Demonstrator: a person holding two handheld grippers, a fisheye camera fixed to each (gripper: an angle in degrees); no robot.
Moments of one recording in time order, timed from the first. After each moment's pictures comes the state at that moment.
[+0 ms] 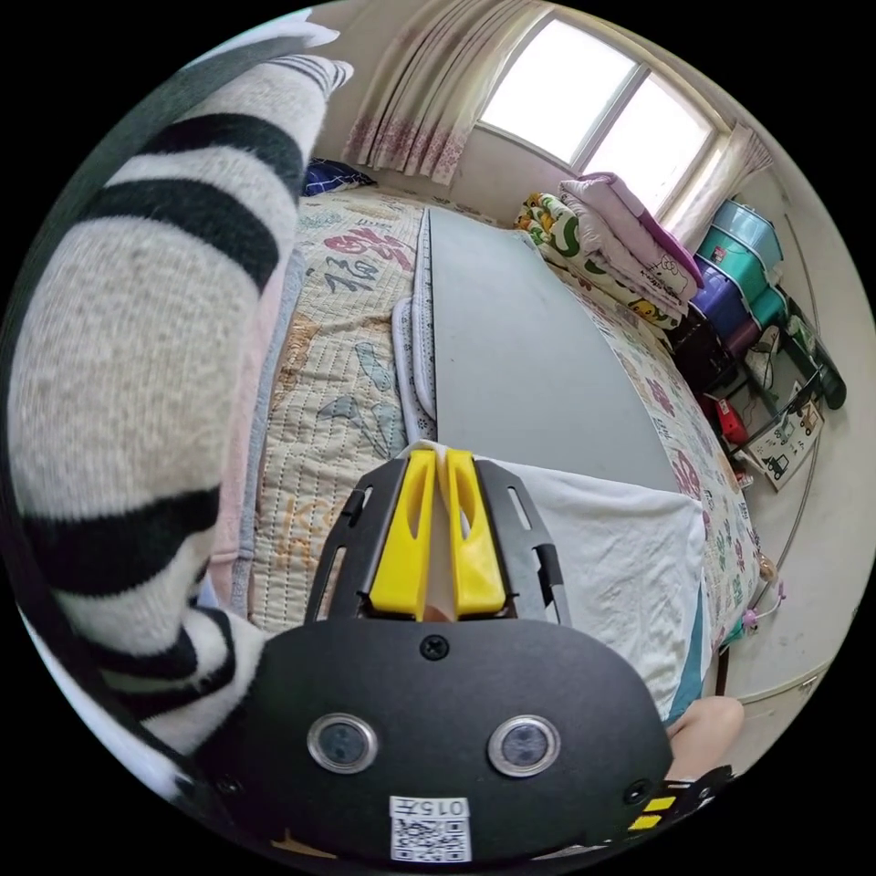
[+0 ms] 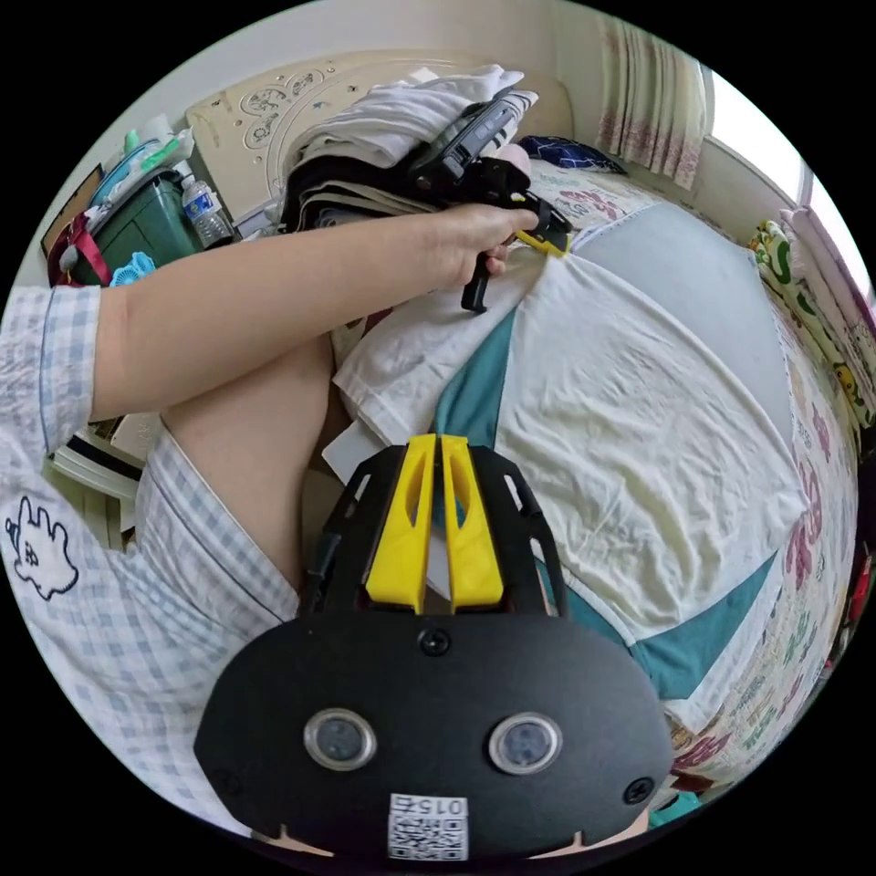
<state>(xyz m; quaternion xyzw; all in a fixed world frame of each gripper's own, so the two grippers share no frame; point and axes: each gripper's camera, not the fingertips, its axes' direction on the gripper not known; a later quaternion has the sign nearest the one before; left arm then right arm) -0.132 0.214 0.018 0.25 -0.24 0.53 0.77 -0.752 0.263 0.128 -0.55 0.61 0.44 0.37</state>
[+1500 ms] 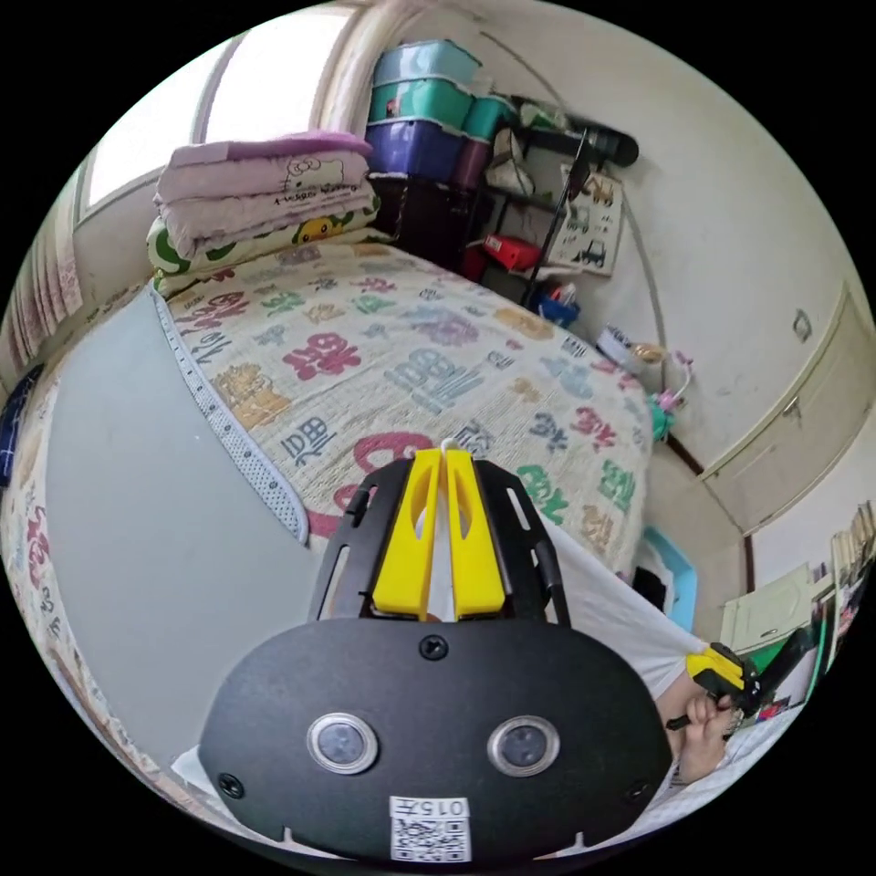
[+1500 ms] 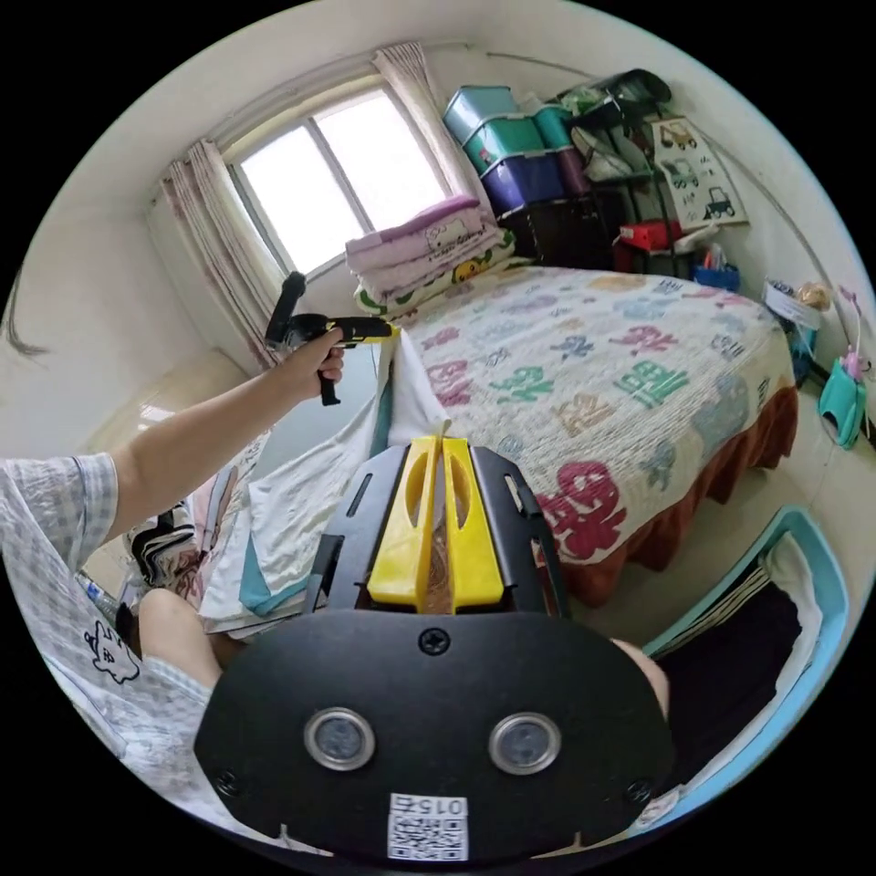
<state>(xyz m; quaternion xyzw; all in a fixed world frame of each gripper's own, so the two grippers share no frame) 0.187 0.509 0.472 -0.03 -0.16 0.79 0.59 -1.101 0.044 -0.011 -0.16 0.95 0.21 0.17</state>
